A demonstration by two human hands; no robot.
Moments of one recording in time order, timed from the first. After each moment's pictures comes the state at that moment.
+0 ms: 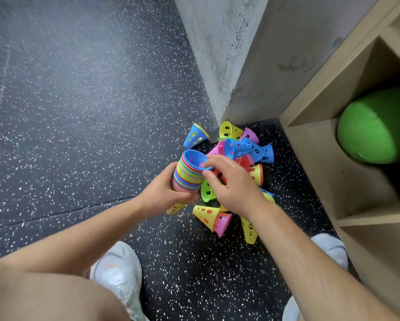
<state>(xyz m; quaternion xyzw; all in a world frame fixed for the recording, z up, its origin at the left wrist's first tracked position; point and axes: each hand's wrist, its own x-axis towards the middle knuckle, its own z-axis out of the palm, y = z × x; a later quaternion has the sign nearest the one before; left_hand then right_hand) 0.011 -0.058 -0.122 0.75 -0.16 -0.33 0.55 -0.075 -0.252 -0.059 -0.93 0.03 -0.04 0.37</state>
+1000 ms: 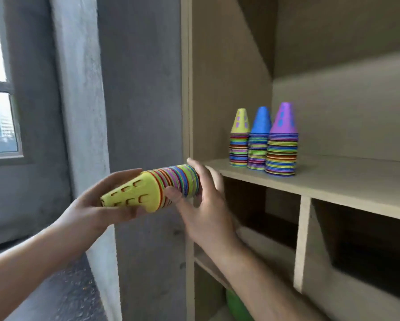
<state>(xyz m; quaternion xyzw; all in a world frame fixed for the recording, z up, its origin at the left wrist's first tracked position) -0.018 -0.216 0.431 0.59 -0.48 -0.12 0.64 -0.147 -0.395 0.399 -0.76 0.06 -0.57 0.31</state>
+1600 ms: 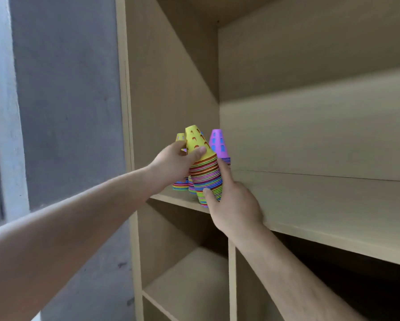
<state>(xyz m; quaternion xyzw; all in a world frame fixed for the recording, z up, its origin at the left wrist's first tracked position) -0.140 -0.460 0.549 0.67 -0.55 -0.03 0.50 -0.284 -0.511 0.463 -0.80 0.39 -0.46 0.01</state>
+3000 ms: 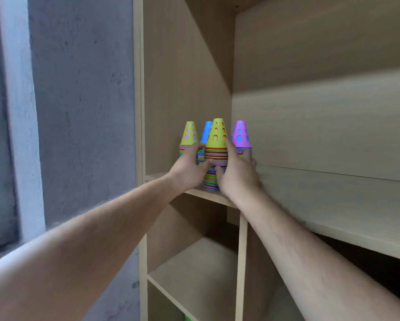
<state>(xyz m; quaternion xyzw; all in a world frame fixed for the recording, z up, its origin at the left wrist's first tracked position) -0.111 -0.502 0.495 0.64 -0.57 0.01 0.52 -0.241 -0.554 0.486 -0.79 0.38 -0.47 0.05</state>
